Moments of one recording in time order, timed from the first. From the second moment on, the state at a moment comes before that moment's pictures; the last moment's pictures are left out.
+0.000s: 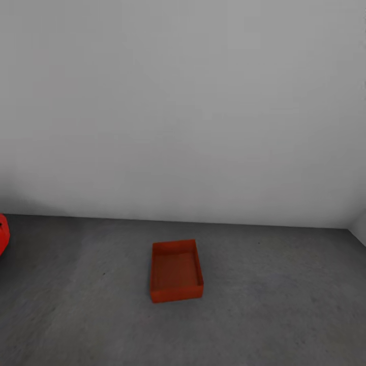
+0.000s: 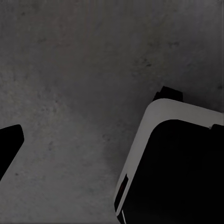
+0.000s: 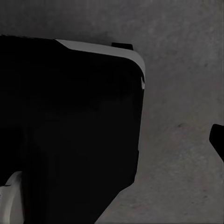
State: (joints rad) left arm -0.26 0.09 -0.07 -0.01 0.34 -0.09 0.16; right arm -0.13 0.03 0.35 0.03 -0.26 -0.22 -0.07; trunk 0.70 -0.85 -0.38
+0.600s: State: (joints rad) left arm -0.26 0.09 -0.07 -0.01 0.34 -0.09 0.16; right arm -0.13 0.03 0.35 0.03 -0.26 -0.22 -0.07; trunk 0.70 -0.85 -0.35
